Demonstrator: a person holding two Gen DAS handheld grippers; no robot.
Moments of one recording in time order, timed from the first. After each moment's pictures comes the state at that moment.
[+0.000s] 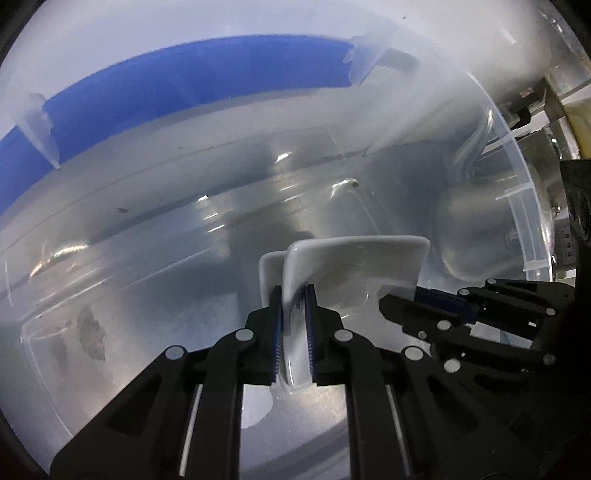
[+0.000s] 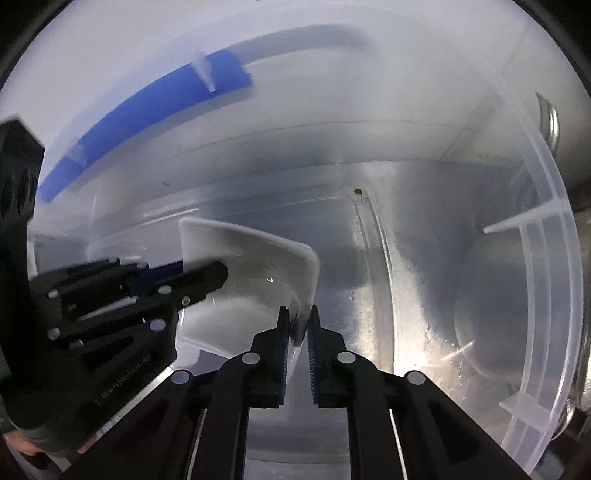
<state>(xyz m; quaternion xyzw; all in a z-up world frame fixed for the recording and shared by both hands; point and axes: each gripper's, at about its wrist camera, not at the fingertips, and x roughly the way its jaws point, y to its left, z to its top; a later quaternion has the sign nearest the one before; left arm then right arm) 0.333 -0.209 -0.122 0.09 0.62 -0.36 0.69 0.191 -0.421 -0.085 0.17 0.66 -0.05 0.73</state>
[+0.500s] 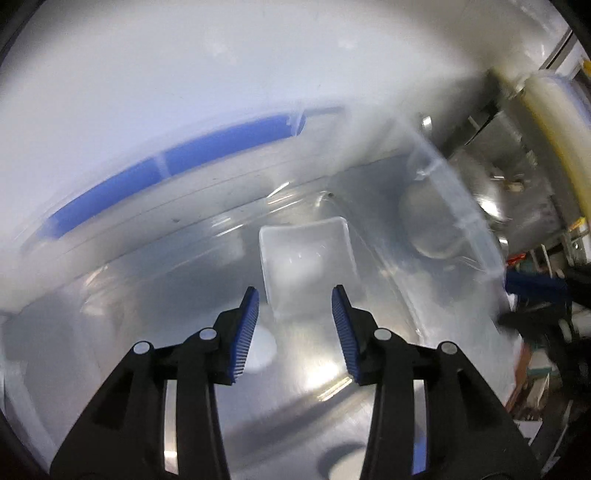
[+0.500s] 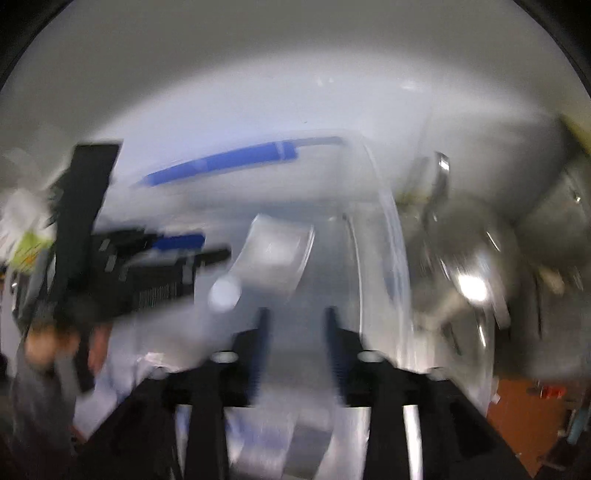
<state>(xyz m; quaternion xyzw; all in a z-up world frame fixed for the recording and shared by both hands) 0.261 -0.176 -0.031 0.12 0.54 -0.35 0.76 0.062 -0.415 0.056 0.14 0.57 -0.01 0.81</state>
